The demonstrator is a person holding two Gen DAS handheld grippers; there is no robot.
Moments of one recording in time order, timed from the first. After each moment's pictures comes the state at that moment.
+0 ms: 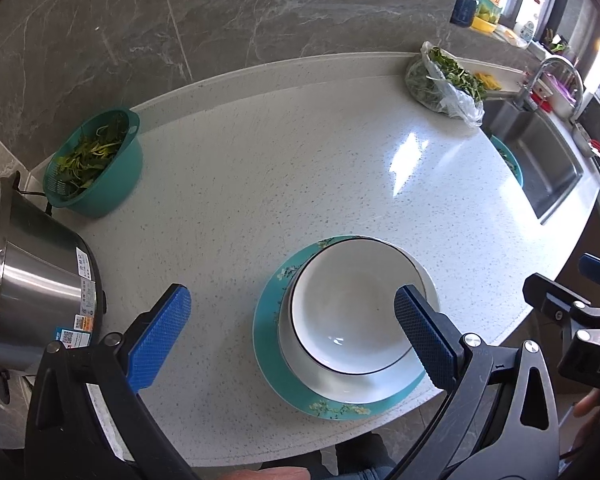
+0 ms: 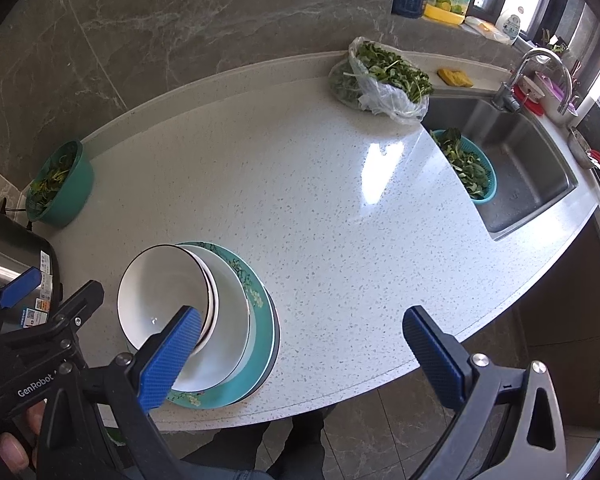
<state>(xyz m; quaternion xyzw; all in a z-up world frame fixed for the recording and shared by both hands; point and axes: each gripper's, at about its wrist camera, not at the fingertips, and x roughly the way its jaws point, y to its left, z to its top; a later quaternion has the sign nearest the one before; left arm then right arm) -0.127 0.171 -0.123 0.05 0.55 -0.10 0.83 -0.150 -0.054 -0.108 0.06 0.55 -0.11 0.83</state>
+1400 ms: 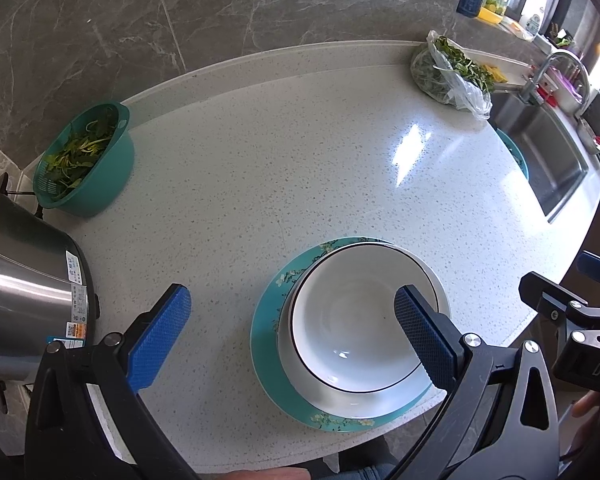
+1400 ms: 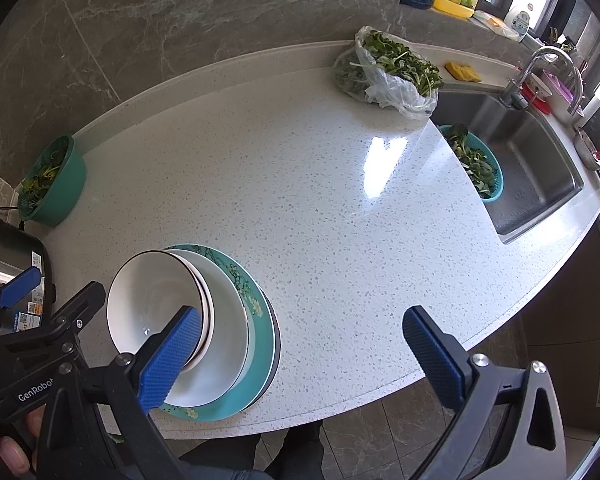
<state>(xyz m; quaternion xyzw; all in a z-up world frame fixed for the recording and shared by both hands) -0.114 0.161 -0.142 0.05 0.57 -0.09 0.82 -0.131 -0.056 -0.122 0.06 0.56 -0.10 0.82</state>
